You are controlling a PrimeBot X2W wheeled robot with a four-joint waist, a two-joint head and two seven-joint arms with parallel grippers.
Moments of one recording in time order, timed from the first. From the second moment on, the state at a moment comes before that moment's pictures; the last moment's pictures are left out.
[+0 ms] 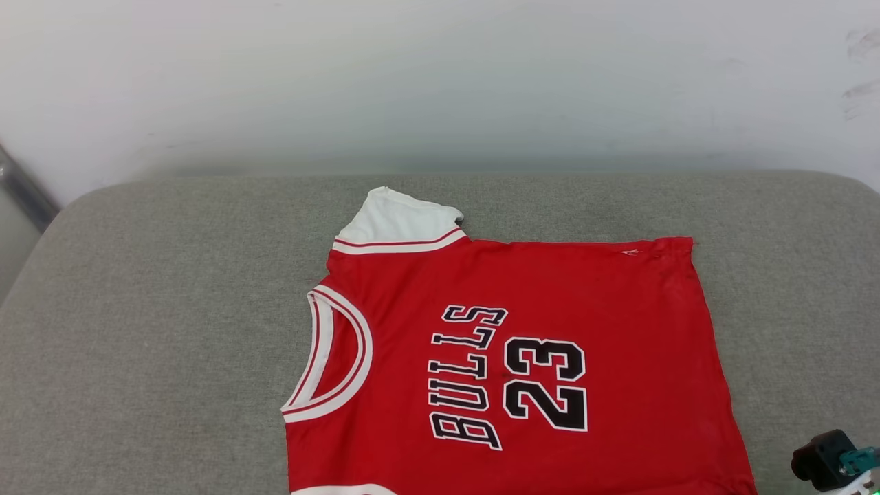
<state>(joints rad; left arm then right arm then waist) 0.19 0.76 -0.83 -0.10 -0.93 0.25 -0.13 -0.36 -0.93 1.21 0.32 1.07 0.13 -0.09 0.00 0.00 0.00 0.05</state>
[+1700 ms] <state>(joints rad) -0.52 0.66 -0.83 0.41 -0.71 0.00 -0.05 -0.44 -0.77 0.81 0.31 0.91 0.13 0.11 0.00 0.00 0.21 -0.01</state>
